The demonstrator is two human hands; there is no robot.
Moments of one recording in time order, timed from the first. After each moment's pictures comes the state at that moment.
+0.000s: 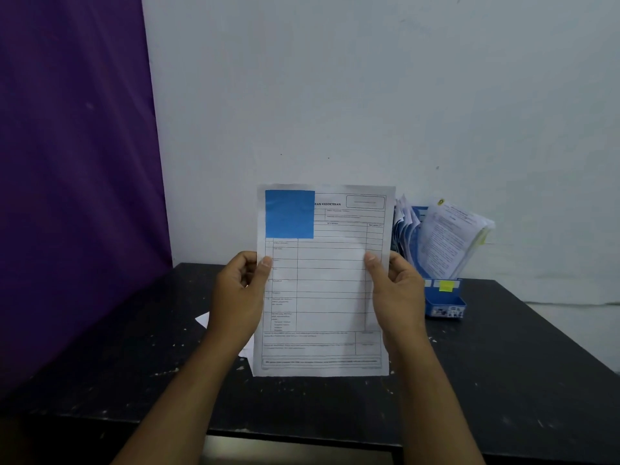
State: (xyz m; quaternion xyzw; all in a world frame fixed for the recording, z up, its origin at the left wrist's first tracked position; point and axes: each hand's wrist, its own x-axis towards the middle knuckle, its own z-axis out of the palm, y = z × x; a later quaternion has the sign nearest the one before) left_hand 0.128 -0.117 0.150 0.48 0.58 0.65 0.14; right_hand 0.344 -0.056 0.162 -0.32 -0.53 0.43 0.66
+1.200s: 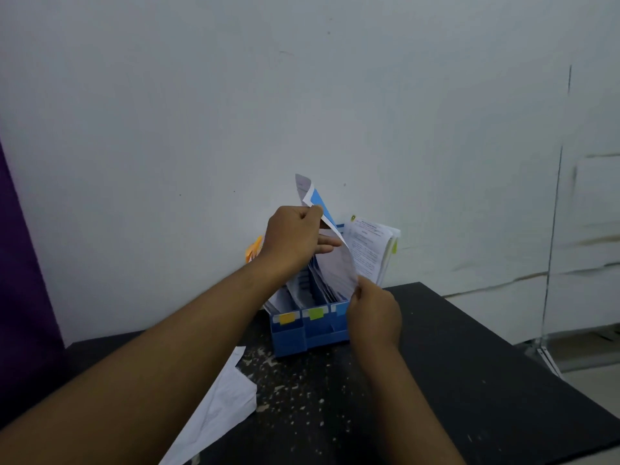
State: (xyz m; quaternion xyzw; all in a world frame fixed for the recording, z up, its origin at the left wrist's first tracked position) left_hand 0.342 0.033 0.287 0.62 0.46 0.57 0.29; right_hand 0.461 0.043 0.152 -0.67 -0.58 0.03 0.46
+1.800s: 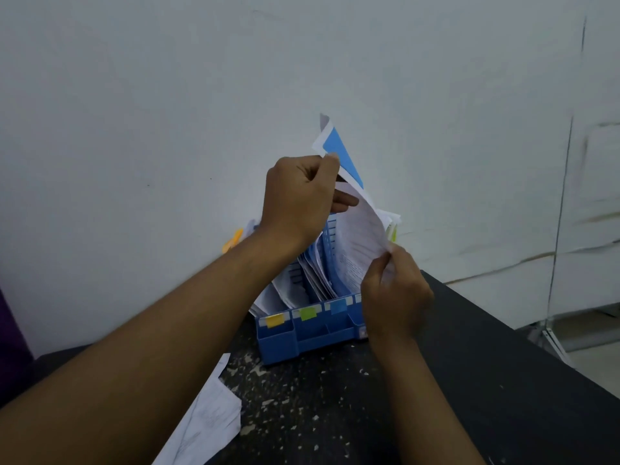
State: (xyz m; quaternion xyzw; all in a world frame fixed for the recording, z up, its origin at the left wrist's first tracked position) left_hand 0.377 0.081 0.300 0.70 0.34 0.61 0.15; right_hand 0.492 0.111 0.132 -0.55 -0.47 -0.10 0.69
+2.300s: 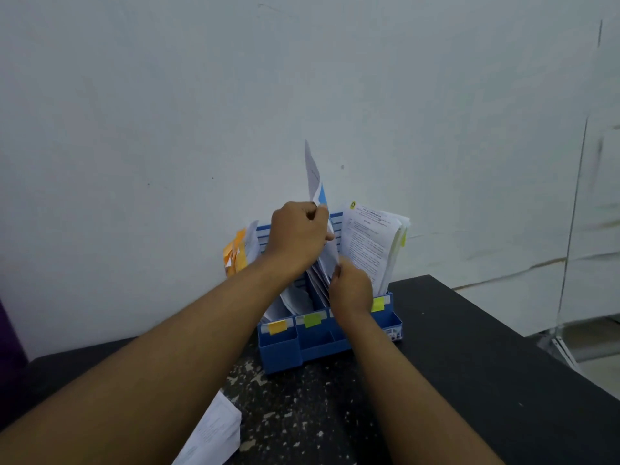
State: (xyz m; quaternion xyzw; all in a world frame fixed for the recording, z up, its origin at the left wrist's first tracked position) left_hand 0.347 0.165 0.247 0.68 0.49 0.54 0.08; right_hand 0.443 0.230 0.112 -0.61 -0.60 0.06 0.52
